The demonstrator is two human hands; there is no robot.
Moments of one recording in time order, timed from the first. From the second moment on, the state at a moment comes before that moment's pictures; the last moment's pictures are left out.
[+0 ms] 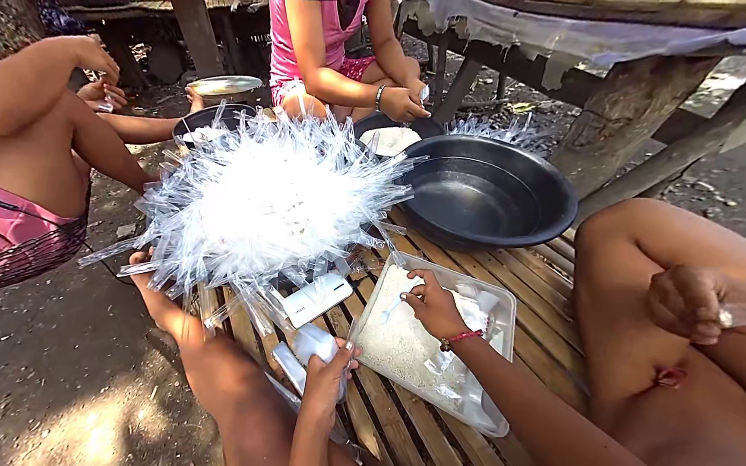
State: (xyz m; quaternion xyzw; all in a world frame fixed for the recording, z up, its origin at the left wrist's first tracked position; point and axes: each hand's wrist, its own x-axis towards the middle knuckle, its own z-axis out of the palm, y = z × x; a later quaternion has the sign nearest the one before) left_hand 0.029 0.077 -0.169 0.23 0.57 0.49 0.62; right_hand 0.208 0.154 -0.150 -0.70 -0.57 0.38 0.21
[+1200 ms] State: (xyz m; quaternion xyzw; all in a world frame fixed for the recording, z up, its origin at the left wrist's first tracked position) left_hand 0.034 0.076 -0.195 0.44 0.63 0.47 0.44; right_hand 0.220 0.158 -0.149 -0.74 -0.41 0.44 0.30
